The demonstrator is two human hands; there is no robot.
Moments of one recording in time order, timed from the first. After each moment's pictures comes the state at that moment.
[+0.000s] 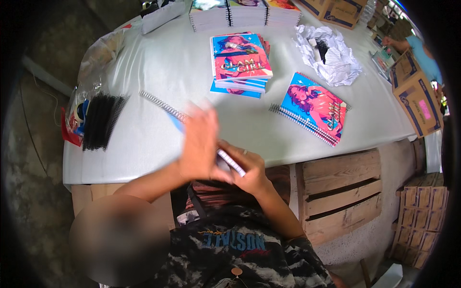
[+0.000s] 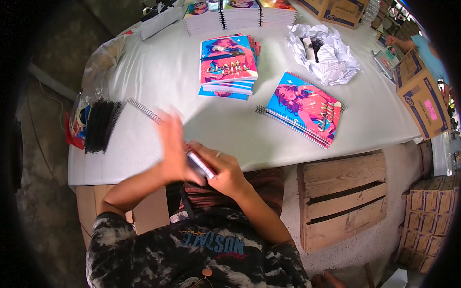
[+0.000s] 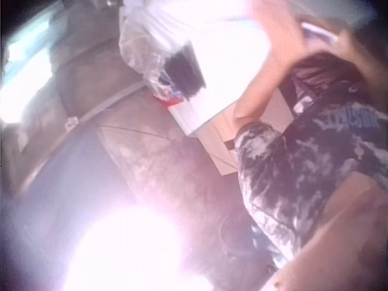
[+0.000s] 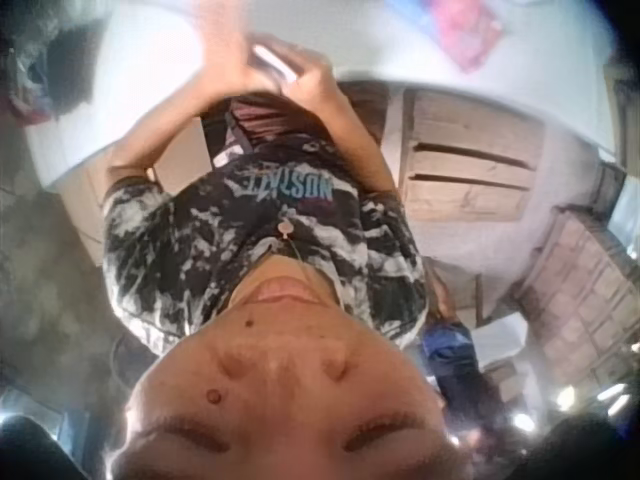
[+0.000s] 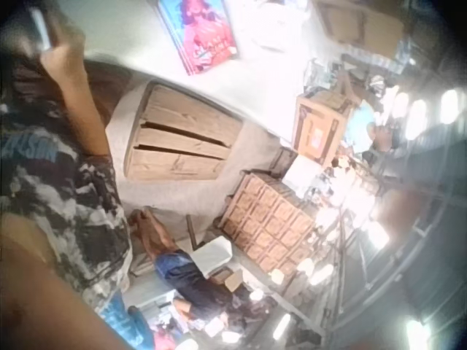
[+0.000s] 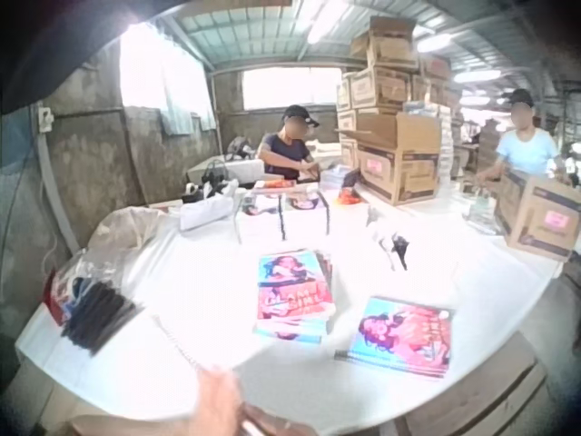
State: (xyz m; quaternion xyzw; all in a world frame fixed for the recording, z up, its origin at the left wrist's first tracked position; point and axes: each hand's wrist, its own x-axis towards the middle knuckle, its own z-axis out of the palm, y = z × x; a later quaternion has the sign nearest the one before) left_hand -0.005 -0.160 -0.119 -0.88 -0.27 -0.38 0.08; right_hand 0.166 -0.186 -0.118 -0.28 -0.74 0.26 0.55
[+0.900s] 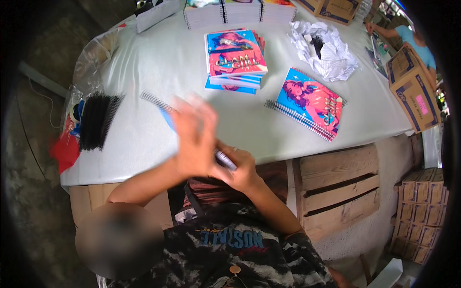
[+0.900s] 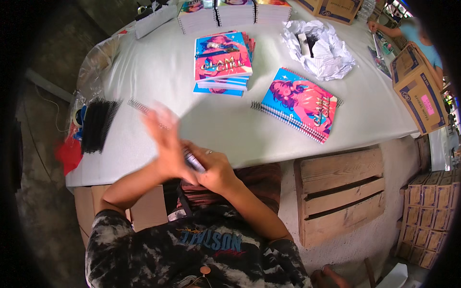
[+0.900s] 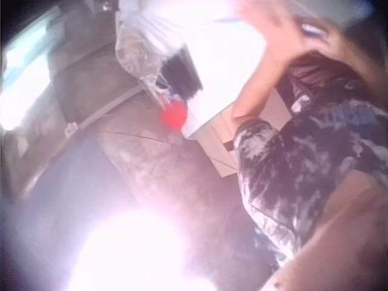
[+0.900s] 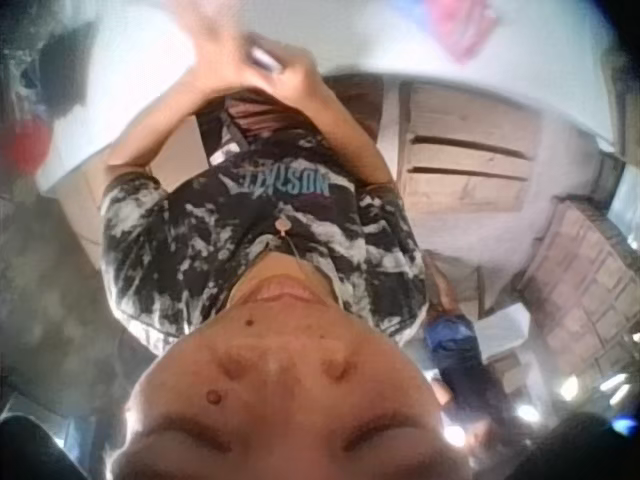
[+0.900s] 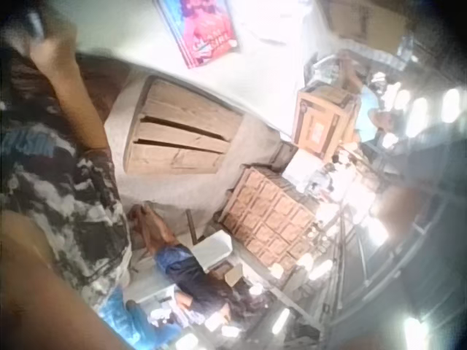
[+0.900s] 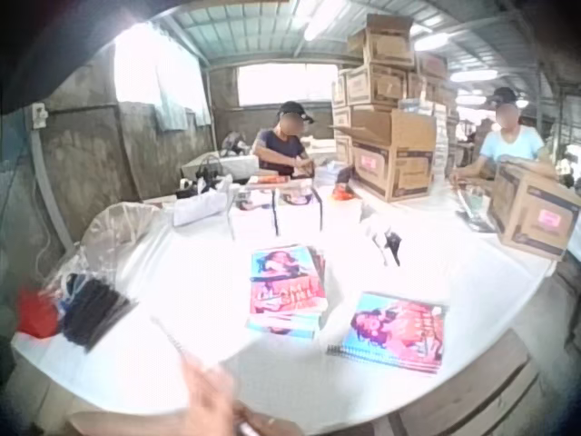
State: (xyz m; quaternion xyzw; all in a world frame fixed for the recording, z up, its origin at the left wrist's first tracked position) left_hand 0.002 -0.157 -0.126 -0.88 -0.26 -0.37 0.16; right_hand 0.158 -0.194 -0.124 -0.31 -0.70 0.34 0.55
